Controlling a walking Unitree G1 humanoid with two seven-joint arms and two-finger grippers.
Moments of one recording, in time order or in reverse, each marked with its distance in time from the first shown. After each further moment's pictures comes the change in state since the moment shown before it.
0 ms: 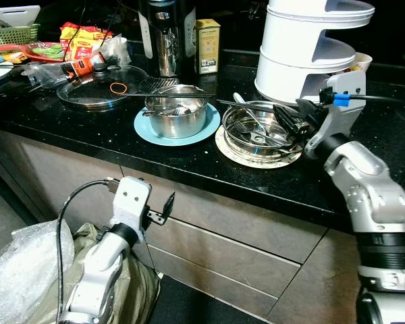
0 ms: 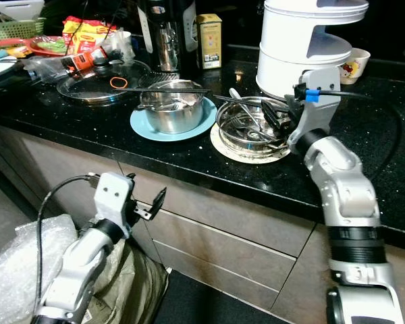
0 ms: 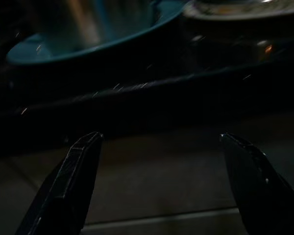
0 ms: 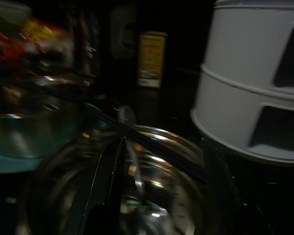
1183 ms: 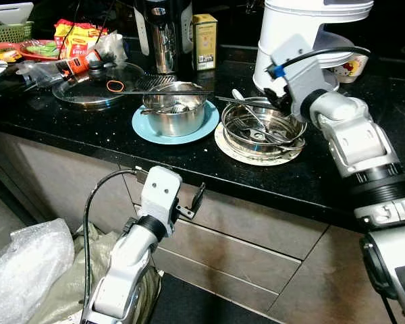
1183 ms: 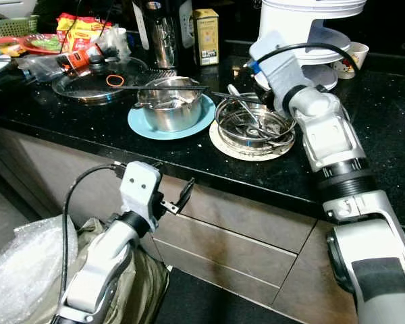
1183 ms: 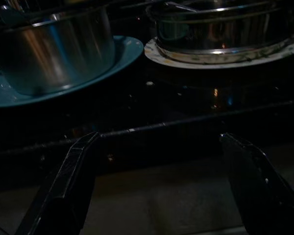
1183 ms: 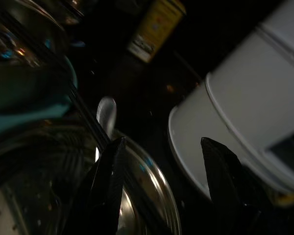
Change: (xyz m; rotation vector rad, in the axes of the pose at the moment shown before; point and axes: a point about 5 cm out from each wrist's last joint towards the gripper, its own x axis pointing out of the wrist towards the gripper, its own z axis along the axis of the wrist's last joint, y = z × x) left arm 0.004 -0.030 0.033 -0.047 -0.044 -0.022; right arm 0.073 0.020 0.039 -0.495 0.199 0.101
